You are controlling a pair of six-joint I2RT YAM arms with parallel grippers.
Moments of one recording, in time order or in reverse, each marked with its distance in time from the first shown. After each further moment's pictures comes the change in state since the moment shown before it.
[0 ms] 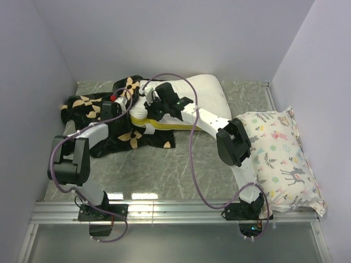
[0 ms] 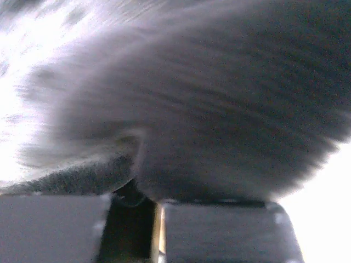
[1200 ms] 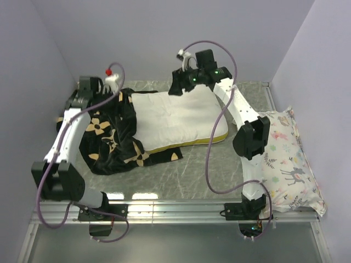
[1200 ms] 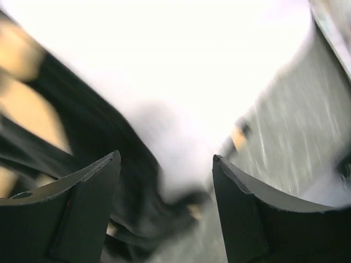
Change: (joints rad) left arm 0.077 -0.257 0.397 -0.698 0.455 0.436; right arm -0.297 -0.074 0.264 -0.412 -0.352 0.154
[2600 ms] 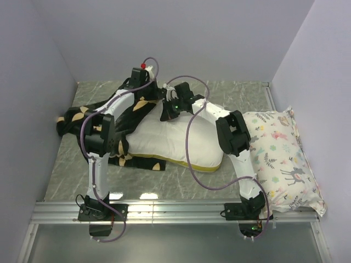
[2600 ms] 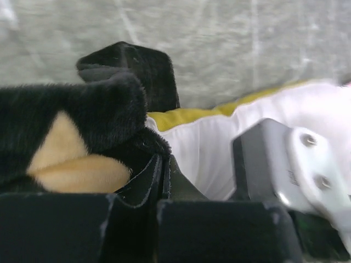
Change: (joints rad) left arm -0.263 0.776 0.518 0.444 -0.349 -0.480; right arm 0.097 0.240 -0.249 0.410 0.051 0.192
